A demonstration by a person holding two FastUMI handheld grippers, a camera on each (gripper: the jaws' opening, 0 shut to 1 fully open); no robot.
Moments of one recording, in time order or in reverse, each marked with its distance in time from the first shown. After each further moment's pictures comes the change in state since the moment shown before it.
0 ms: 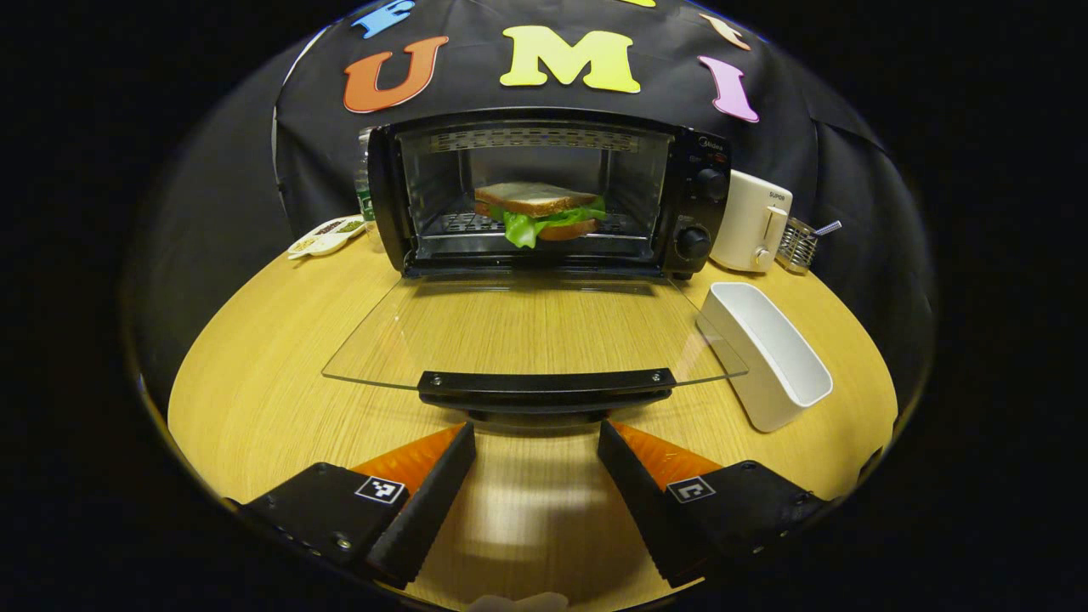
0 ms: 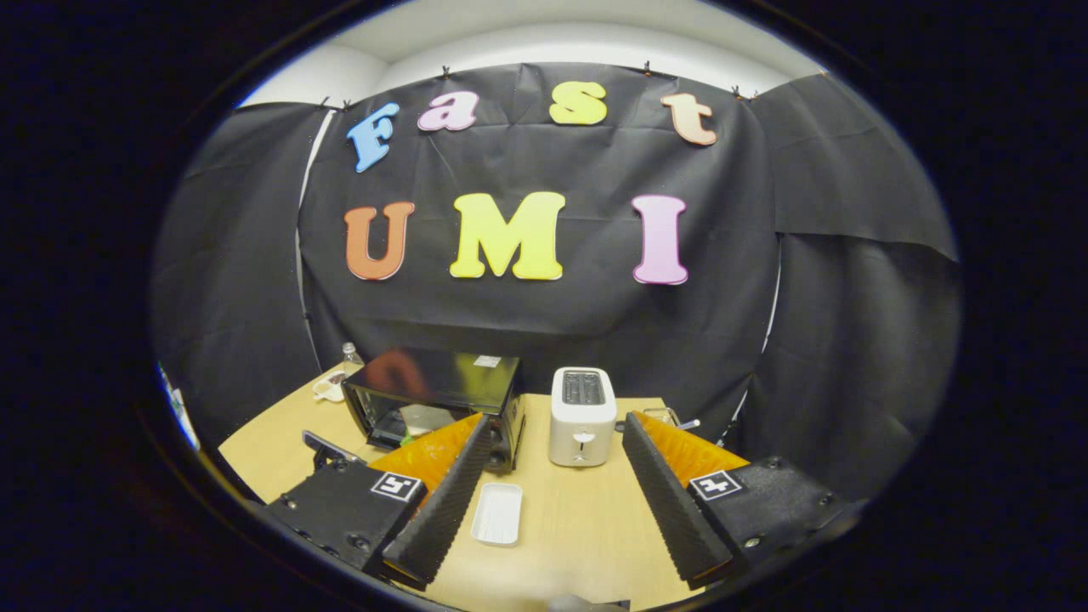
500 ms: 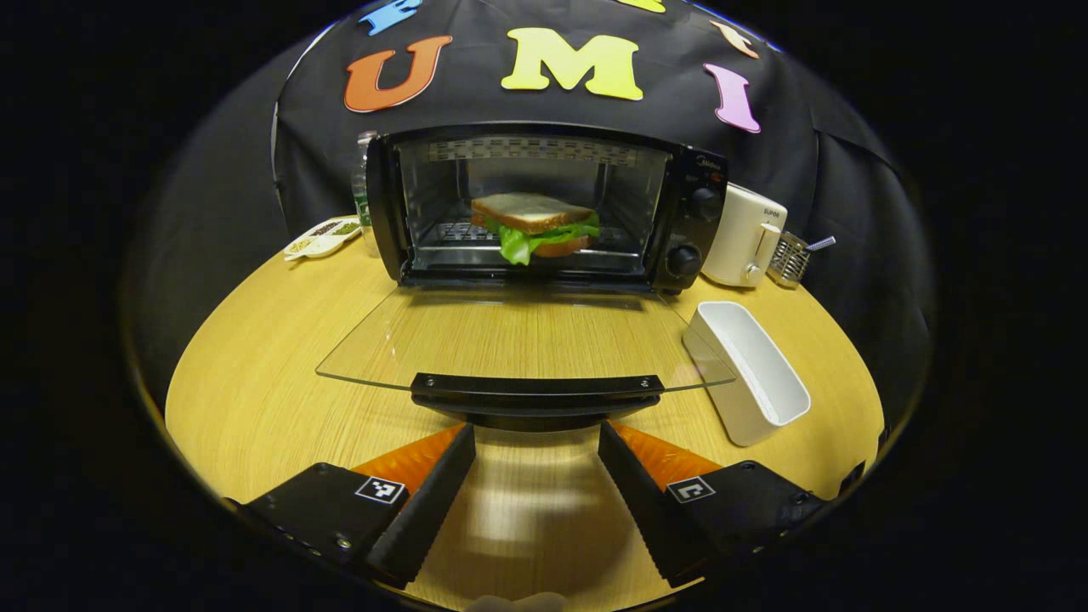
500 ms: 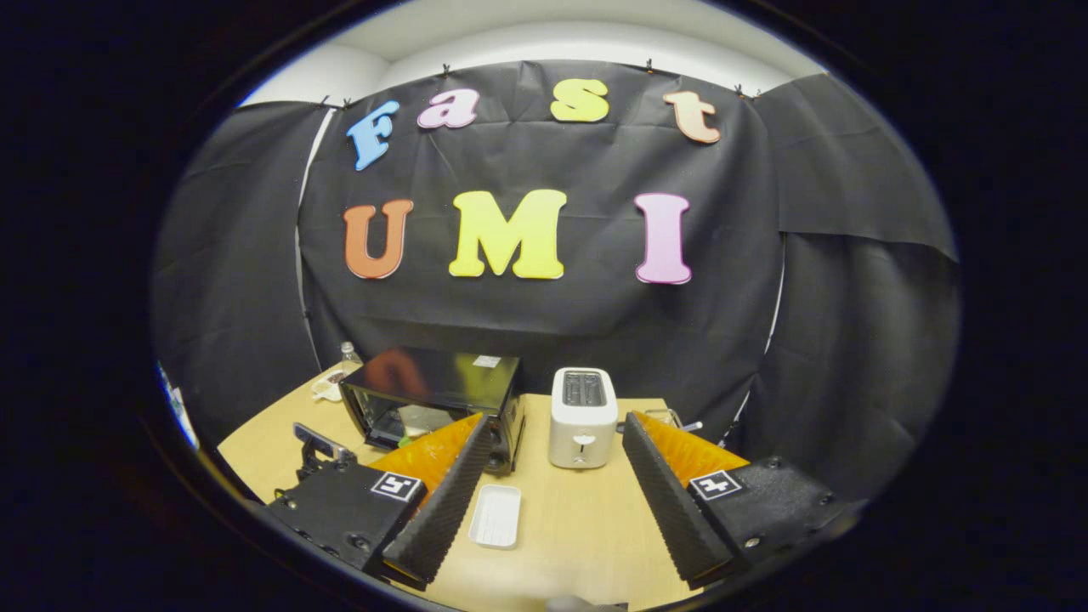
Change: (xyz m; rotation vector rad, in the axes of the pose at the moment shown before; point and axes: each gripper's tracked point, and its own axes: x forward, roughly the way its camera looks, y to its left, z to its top) left arm -0.012 0.000 0.024 -0.022 -0.022 -0.018; right arm 0.009 -0.001 0.006 -0.006 -0.002 0.005
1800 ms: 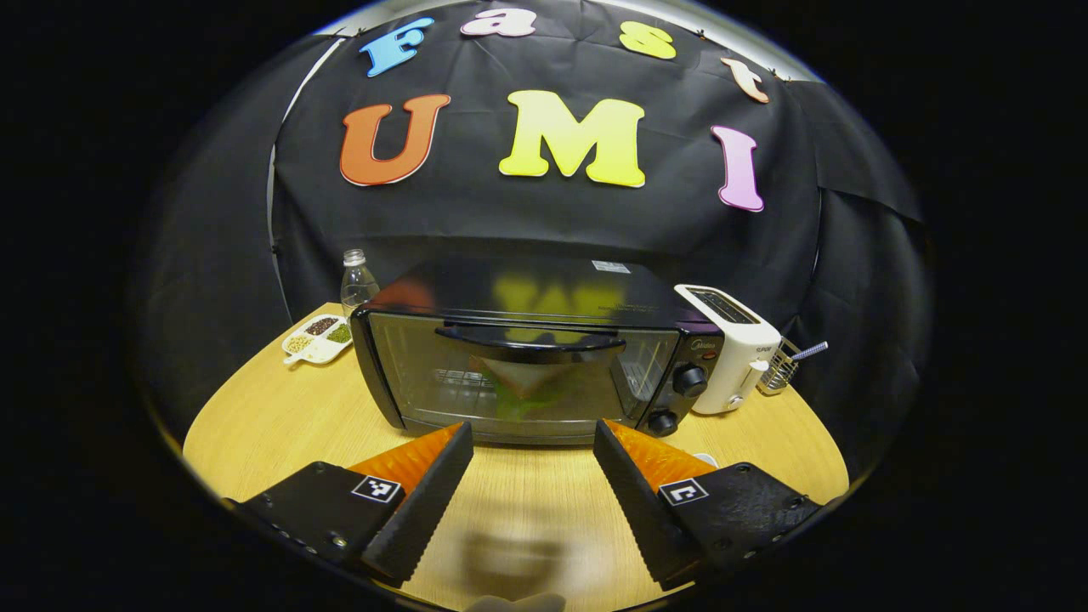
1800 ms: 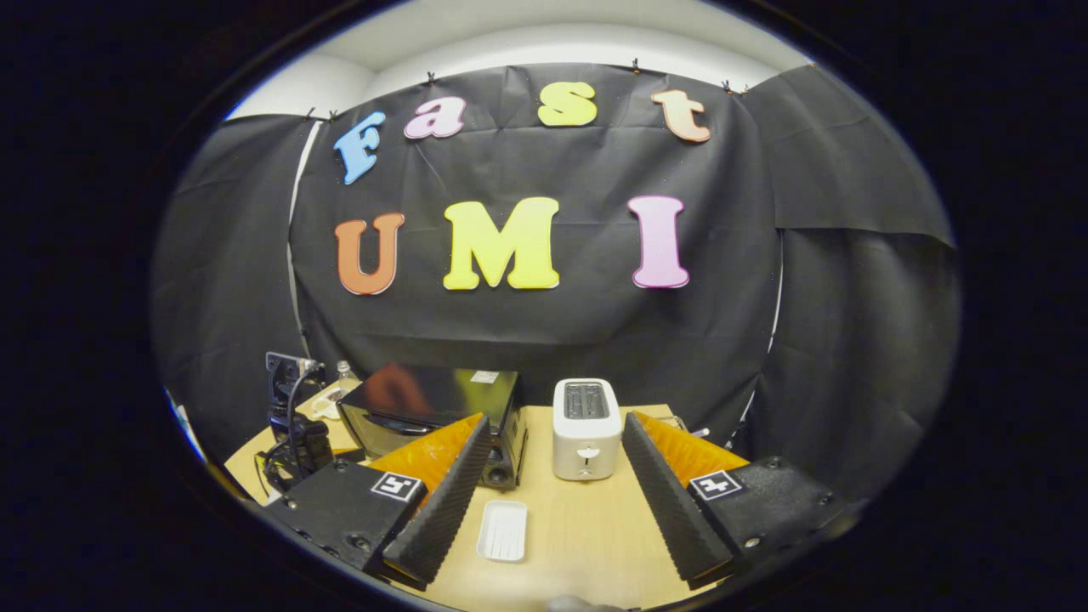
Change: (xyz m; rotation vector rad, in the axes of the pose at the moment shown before) left arm -0.004 -0.004 0.155 -0.023 -0.230 -0.003; right arm 0.015 -0.001 0.014 0.053 -0.023 -0.005
